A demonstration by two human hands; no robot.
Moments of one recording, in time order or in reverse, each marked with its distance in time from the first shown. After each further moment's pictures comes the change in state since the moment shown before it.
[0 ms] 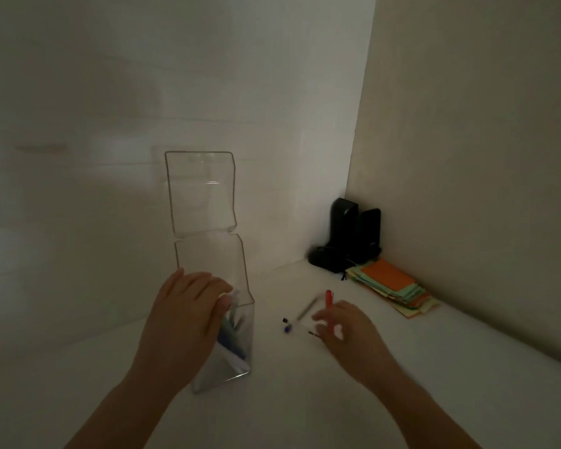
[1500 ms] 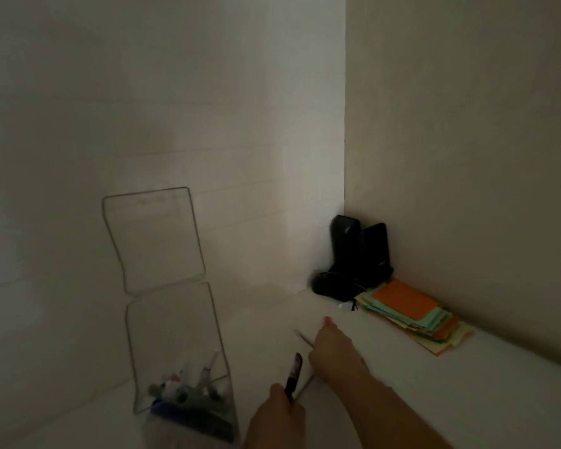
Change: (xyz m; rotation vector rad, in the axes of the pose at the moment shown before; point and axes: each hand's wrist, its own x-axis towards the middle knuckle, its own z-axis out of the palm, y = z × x) left_hand 0.029 0.084 0.138 -0.355 -0.670 -0.727; right_hand 0.110 0.052 0.076 -0.020 -0.183 0.620
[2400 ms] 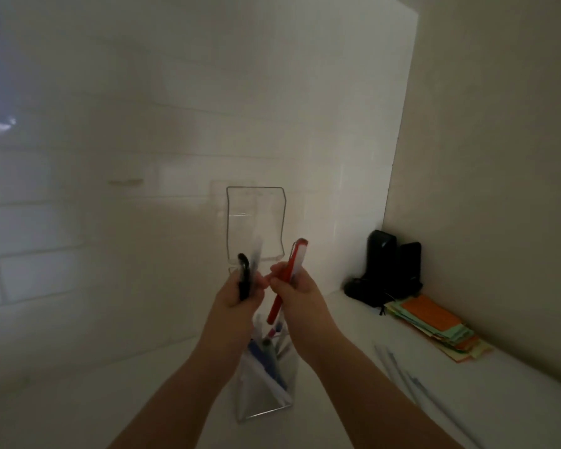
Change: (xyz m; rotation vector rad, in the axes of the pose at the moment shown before) left_hand -0.069 -0.034 -0.156 -0.984 0.412 0.464; right_hand -0.169 -0.134 -0.040 0.992 -0.201 -0.490
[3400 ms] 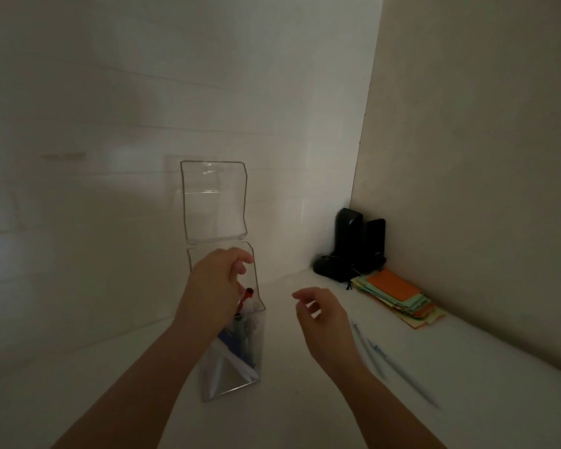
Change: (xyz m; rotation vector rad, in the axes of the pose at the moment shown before) left_hand 0.016 -0.011 0.015 0.634 -0.091 0.282; right_hand -0.020 0.076 -0.083 -0.636 0.294 -0.235
